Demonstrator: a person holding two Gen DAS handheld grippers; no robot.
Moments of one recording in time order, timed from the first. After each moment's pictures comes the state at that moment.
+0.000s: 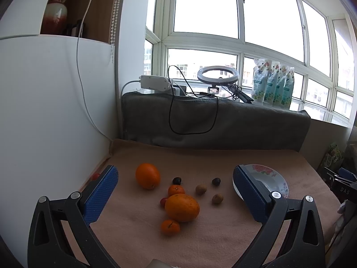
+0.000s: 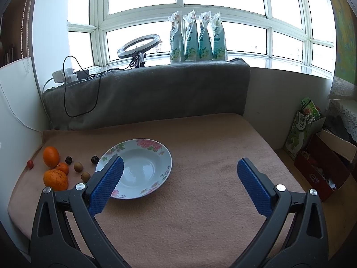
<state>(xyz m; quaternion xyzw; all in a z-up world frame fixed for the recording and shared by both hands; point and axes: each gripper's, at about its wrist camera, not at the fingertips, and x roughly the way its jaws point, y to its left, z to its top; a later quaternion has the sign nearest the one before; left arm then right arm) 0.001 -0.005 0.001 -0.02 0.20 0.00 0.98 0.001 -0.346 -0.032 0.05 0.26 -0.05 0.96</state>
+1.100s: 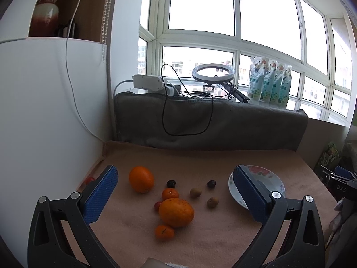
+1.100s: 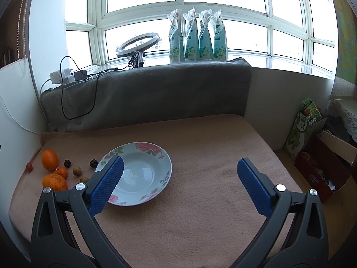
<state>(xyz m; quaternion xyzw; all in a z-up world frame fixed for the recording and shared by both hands) 0.016 -0.012 0.006 -0.02 0.21 -0.01 0.98 0.016 -0.349 -0.026 0.05 0.27 -0.06 0.96</state>
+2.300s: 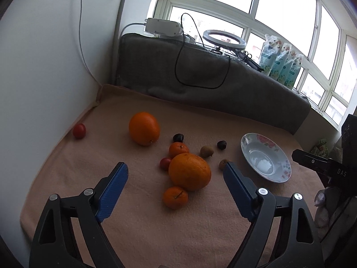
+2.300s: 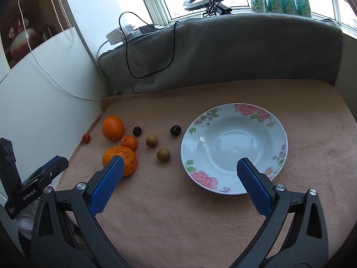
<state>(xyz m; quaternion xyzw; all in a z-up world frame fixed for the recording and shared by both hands) 0.033 0.044 -0.071 -0.11 0.32 -0.06 0.94 0.076 -0.257 -0.068 0.11 0.38 0.19 0.90</state>
